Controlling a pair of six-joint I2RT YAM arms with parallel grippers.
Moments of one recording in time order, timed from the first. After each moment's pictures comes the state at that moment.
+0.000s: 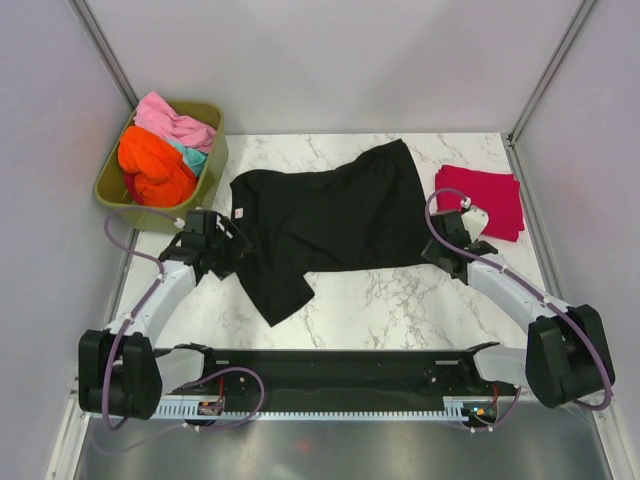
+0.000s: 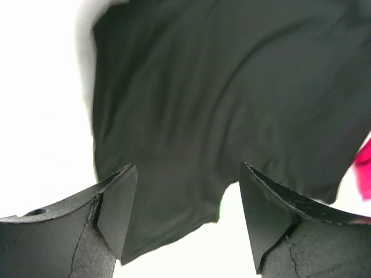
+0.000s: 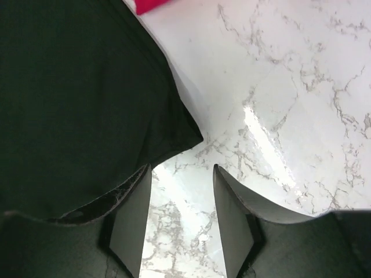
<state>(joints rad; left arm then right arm) -0.11 1.18 0.73 -0.42 0.07 -0.87 0.29 1.25 0.71 -0.40 0.42 0.78</state>
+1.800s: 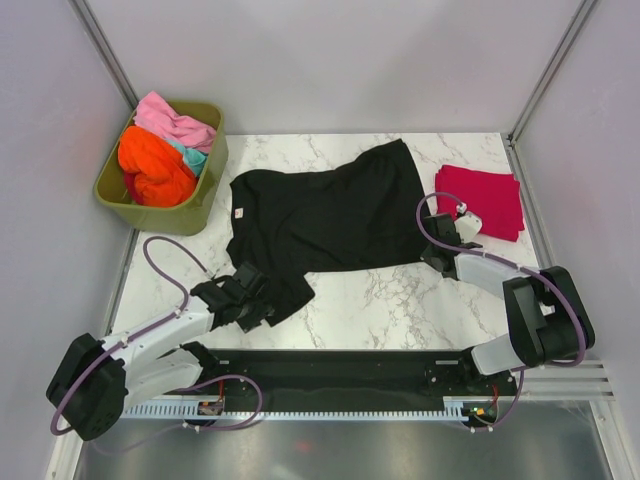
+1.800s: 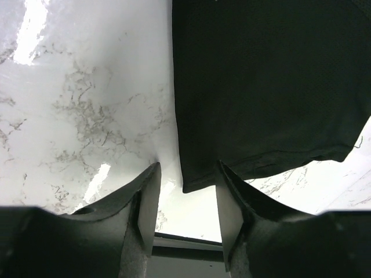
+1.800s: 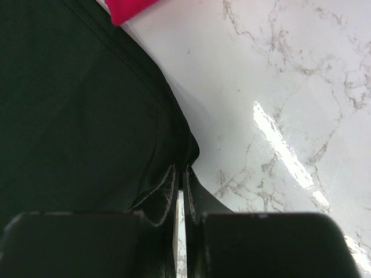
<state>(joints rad) -0.65 1.02 0.45 -0.64 -0.19 -1.29 0.26 1.46 0.65 -0.15 0.42 0.84</state>
